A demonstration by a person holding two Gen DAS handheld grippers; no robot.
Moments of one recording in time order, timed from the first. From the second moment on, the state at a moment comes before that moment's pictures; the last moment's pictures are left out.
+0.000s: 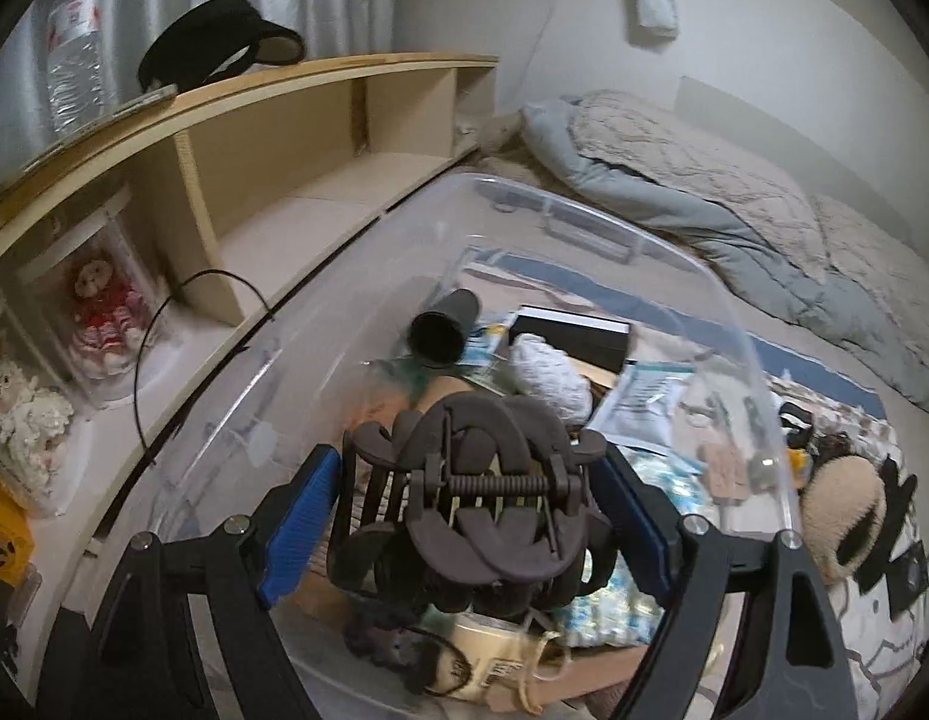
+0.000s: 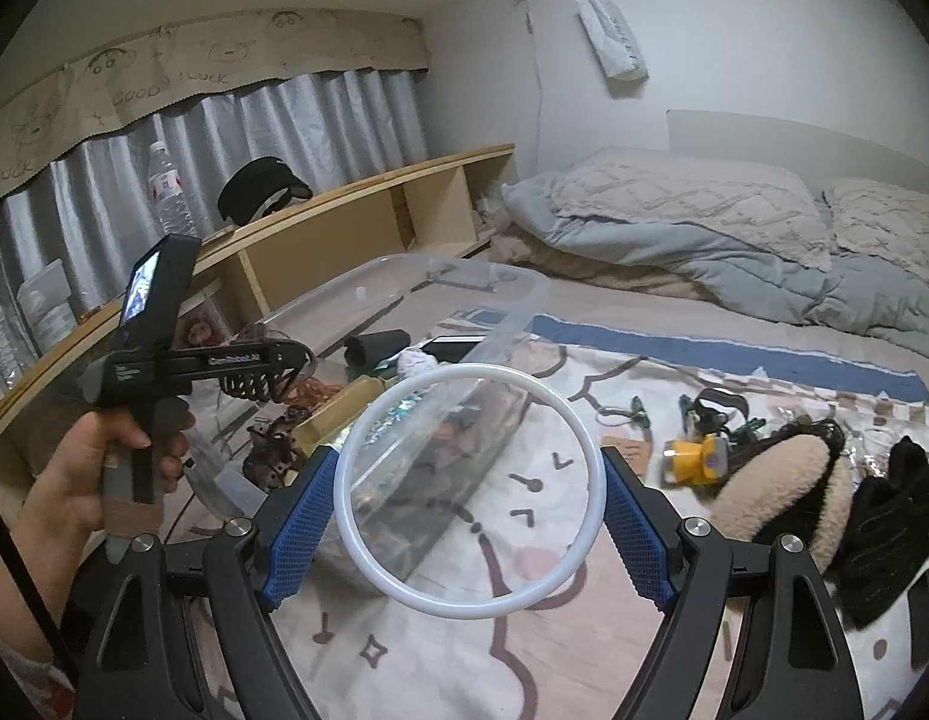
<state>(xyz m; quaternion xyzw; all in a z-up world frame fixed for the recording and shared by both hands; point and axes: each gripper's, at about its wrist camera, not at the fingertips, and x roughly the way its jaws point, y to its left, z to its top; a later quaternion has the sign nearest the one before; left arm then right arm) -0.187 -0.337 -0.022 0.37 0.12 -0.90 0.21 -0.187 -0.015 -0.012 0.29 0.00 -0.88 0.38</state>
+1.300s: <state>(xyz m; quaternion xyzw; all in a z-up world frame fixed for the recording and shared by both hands) -0.055 -0.381 -0.003 0.26 0.11 -0.94 0.21 -0.208 -0.225 -0.030 0.41 0.03 -0.79 0.45</state>
